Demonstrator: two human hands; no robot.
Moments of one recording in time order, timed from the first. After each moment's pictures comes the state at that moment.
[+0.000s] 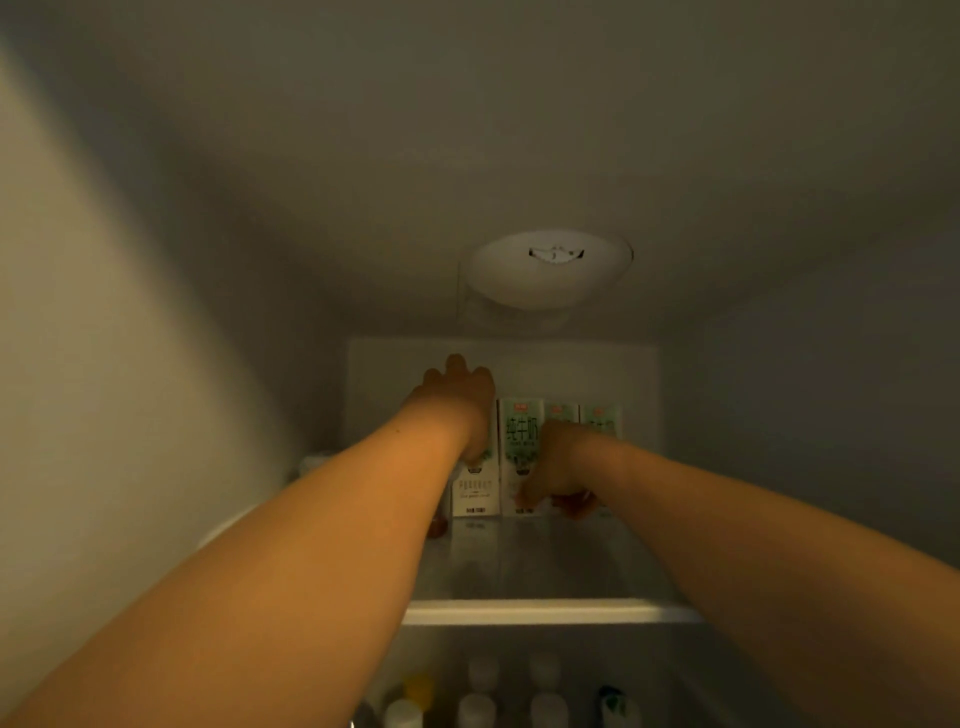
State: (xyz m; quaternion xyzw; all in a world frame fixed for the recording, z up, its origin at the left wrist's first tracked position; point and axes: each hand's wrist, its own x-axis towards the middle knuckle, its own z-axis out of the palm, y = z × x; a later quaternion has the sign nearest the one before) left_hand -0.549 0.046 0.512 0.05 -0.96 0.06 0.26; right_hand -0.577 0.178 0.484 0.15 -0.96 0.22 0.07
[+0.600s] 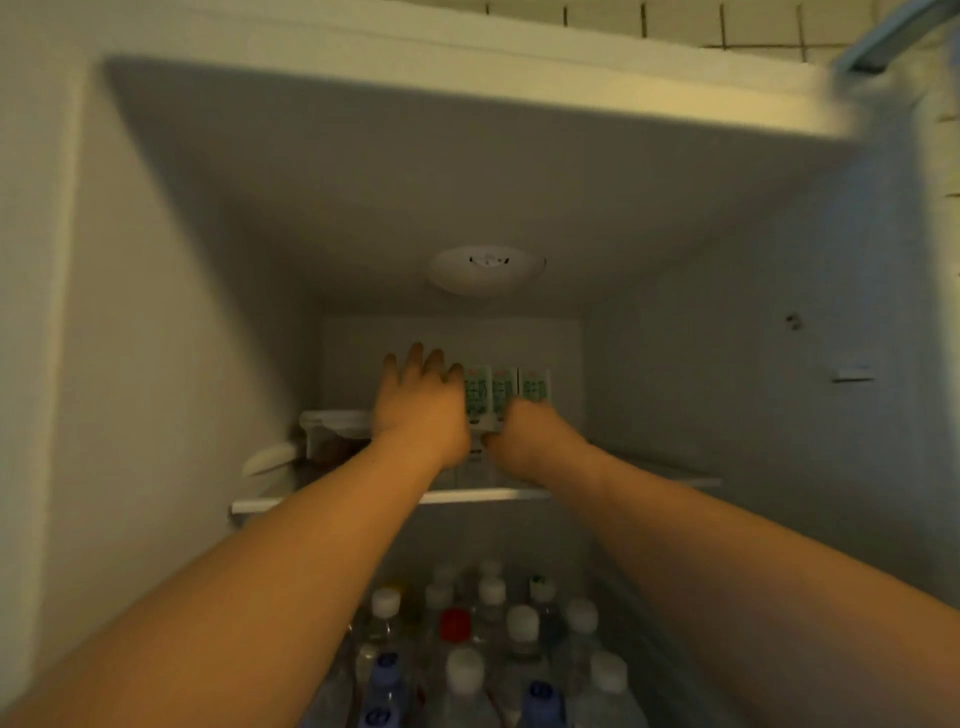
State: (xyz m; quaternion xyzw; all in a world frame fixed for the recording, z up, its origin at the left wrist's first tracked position) left_hand -0.476 0.073 0.455 0.02 -0.91 0.12 0.39; right_hand -0.495 0.203 0.445 0.15 -0.94 0.22 0.22
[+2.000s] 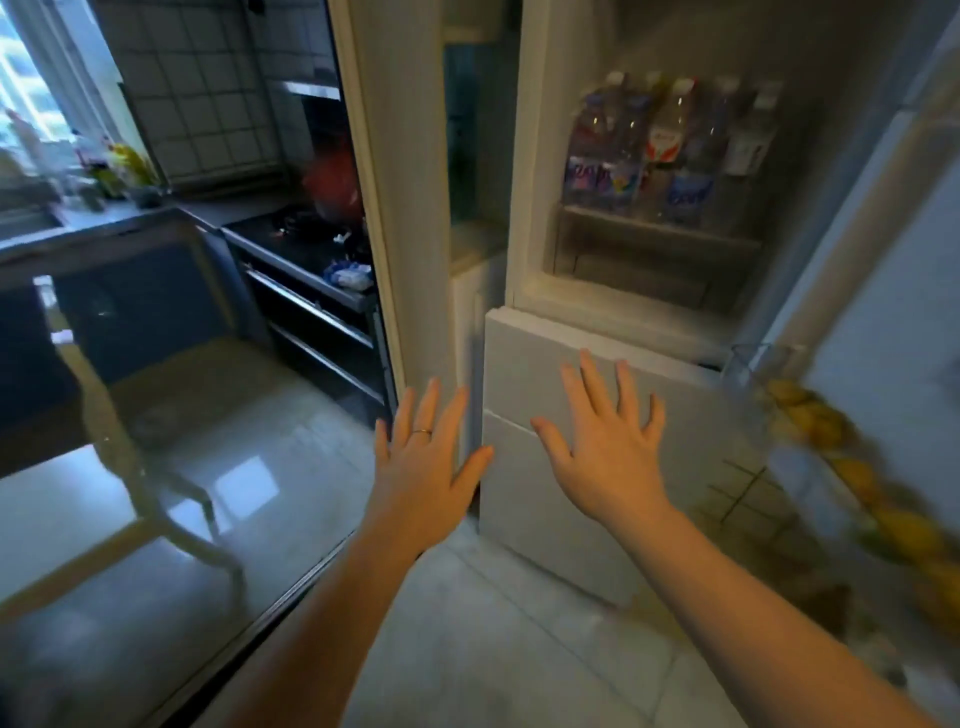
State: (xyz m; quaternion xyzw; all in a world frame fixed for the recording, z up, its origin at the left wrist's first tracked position) left_hand 0.256 0.292 -0.008 0.31 -0.93 -0.15 0.16; right_hand 0.104 0.430 0.020 0.41 -0.89 0.17 0.07
